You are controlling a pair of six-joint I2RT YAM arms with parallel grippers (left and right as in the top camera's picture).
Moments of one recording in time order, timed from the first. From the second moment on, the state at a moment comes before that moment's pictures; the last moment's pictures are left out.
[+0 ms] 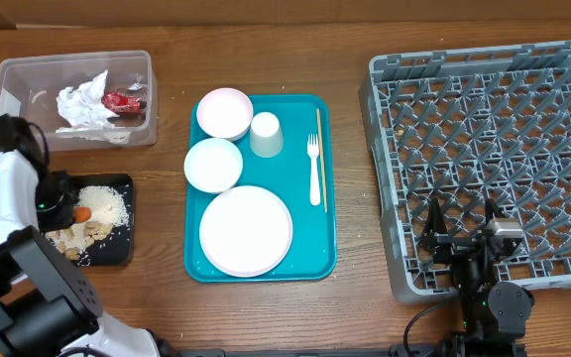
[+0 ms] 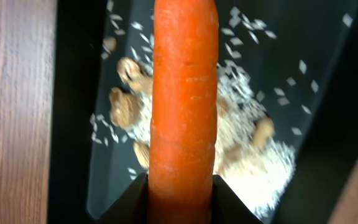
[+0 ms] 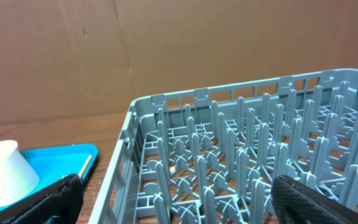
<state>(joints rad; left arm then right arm) 0.54 1.80 1.33 -1.06 -0.20 -1.30 -0.07 0.01 0.02 -0.03 -0.08 0.13</state>
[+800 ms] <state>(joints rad) 0.58 1.85 1.44 -1.28 -0.15 -1.12 -0.07 0.01 0.02 -0.03 -0.08 0.13</state>
